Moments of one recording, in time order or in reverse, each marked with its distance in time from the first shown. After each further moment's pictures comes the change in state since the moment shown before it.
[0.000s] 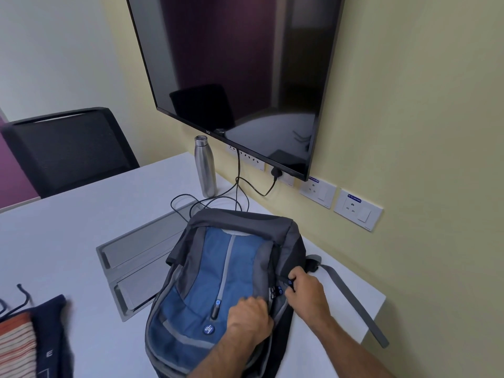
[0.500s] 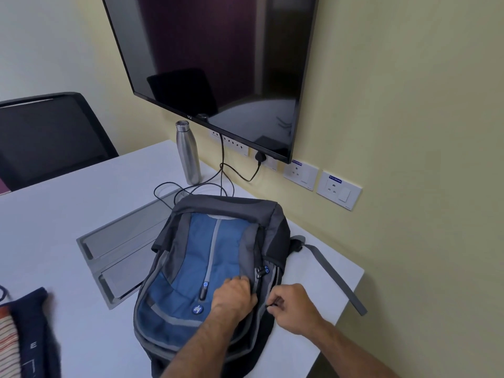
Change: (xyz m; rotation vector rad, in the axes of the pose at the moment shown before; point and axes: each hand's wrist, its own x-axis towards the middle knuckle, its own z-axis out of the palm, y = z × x) left_hand 0.007 -0.011 0.013 -0.042 0.055 0.014; right_hand -0.069 0.011 -0.004 0.236 -0.213 -0.216
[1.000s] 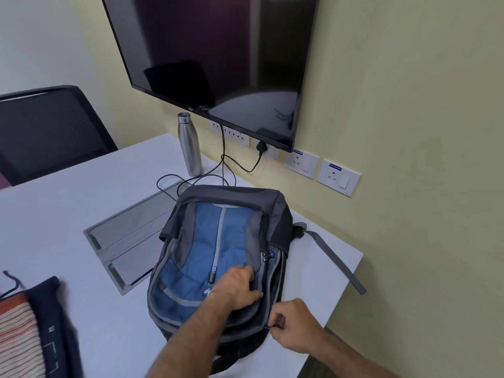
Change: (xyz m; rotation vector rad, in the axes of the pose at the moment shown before) left_hand -0.016 -0.031 0.000 -0.165 -0.048 0.210; right_hand -0.061 -0.025 0.029 0.072 -0.137 0.066
